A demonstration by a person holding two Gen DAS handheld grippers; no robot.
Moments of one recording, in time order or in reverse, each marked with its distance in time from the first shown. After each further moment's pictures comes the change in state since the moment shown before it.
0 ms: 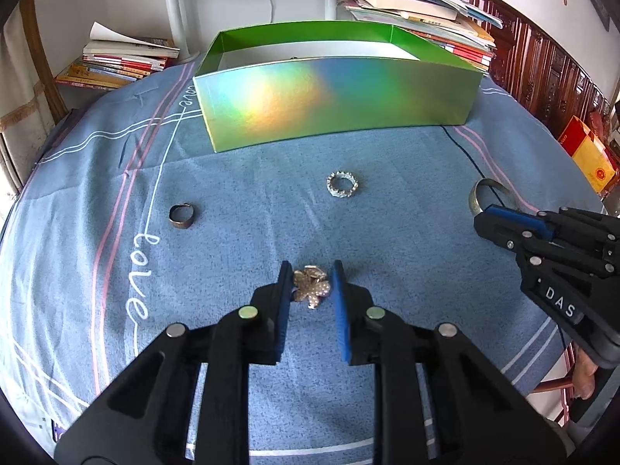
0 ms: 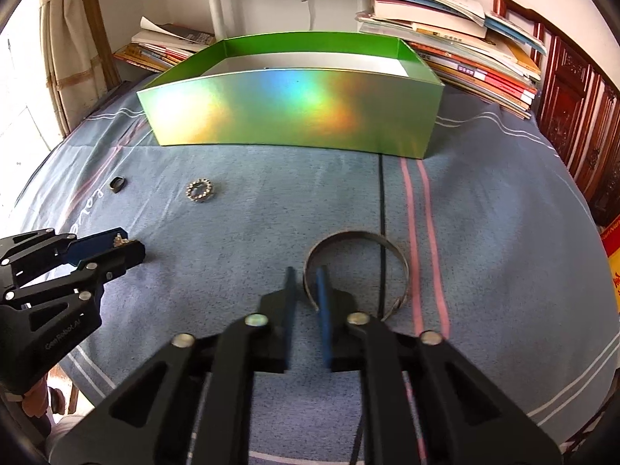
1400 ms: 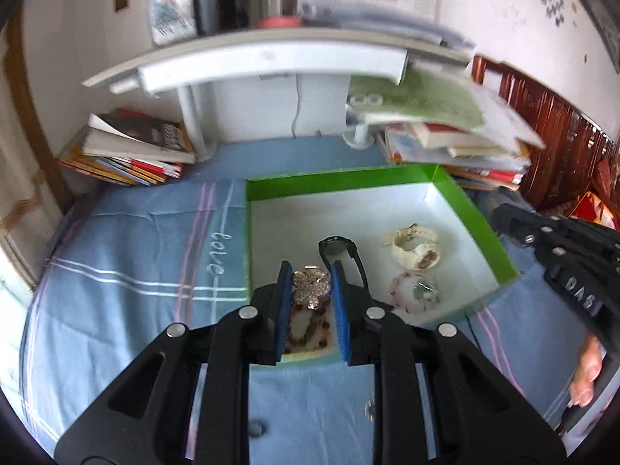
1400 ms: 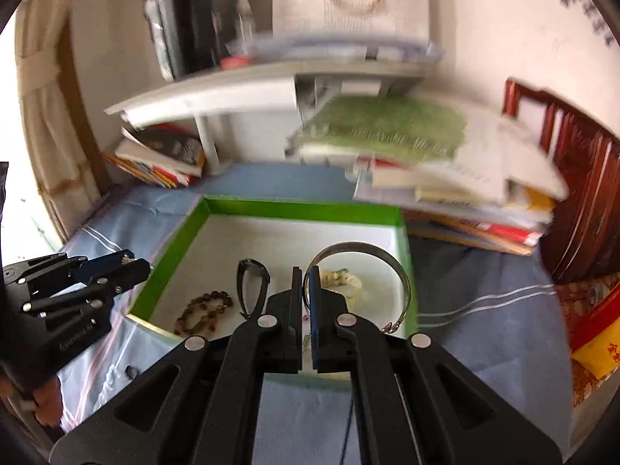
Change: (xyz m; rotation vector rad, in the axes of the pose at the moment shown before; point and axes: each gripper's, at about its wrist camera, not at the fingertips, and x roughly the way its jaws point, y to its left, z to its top) left arm 0.001 0.045 0.184 -0.052 -0.129 0.019; right arm 0.009 -0.019 0.186 0.024 -0.153 0.015
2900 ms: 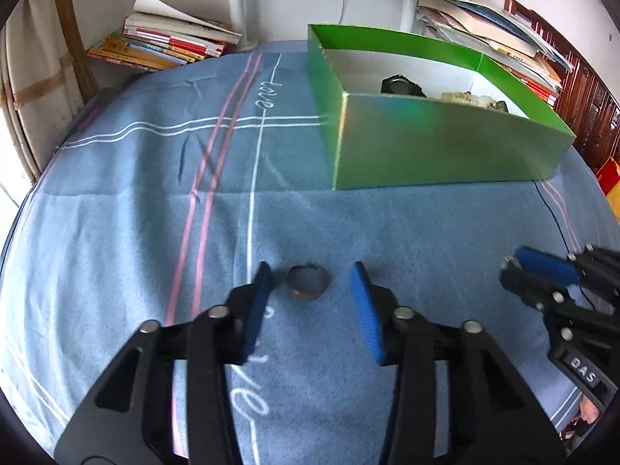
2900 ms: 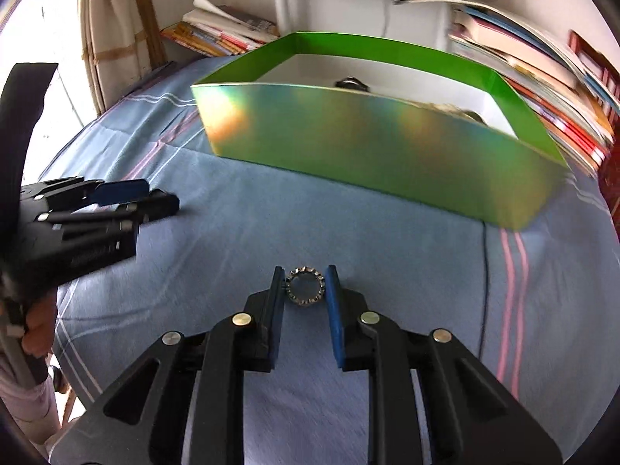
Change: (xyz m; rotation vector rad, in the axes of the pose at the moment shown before) left arm 0.012 0.049 -0.150 -0.056 0.138 0.064; right arm -0.001 0.060 -0.158 -0.135 0.164 0.090
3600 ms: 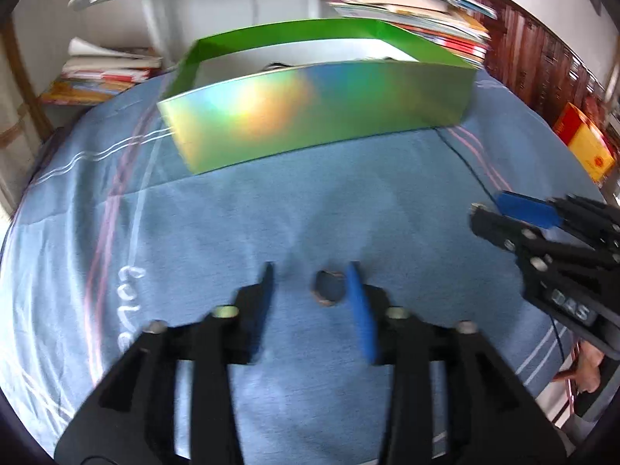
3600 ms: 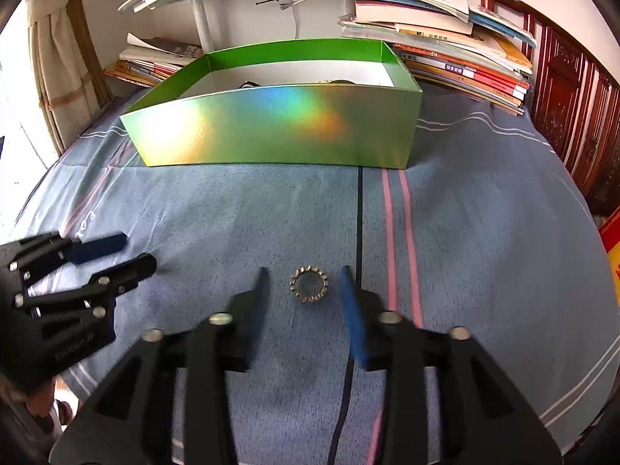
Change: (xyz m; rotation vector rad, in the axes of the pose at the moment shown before) left arm -0.025 -0.084 -0.027 0.141 0.001 -0.063; right arm -0.041 -0.049 -0.035 0.156 -0.032 -0.110
